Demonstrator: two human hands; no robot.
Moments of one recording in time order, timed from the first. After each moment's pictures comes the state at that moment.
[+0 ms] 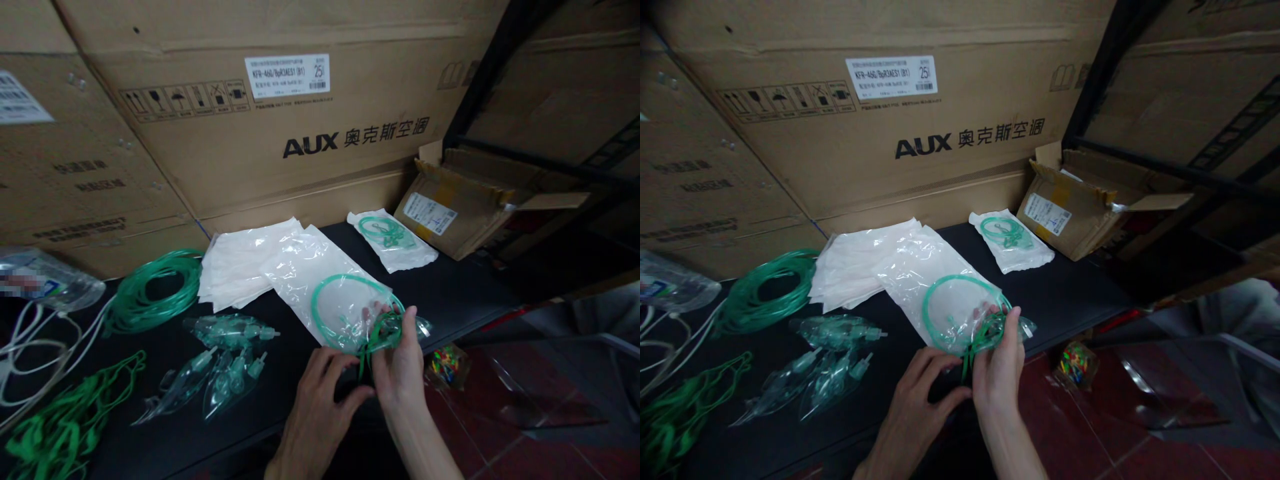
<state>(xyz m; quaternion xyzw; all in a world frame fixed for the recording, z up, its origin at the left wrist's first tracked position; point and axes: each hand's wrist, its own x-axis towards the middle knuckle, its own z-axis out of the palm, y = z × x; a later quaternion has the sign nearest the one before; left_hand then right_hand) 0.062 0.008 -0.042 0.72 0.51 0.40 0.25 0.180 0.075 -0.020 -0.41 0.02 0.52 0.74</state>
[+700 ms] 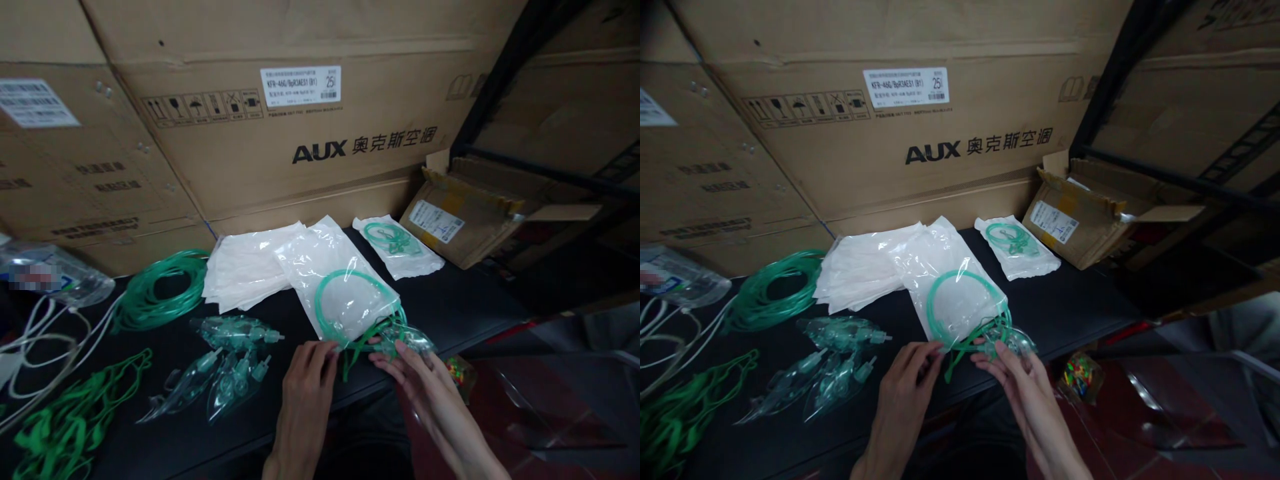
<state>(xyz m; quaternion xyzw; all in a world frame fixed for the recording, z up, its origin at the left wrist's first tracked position) 0.046 0.024 -0.046 0.68 0.58 0.43 0.14 0.237 0.037 -0.024 -0.47 -0.21 0.62 0.59</state>
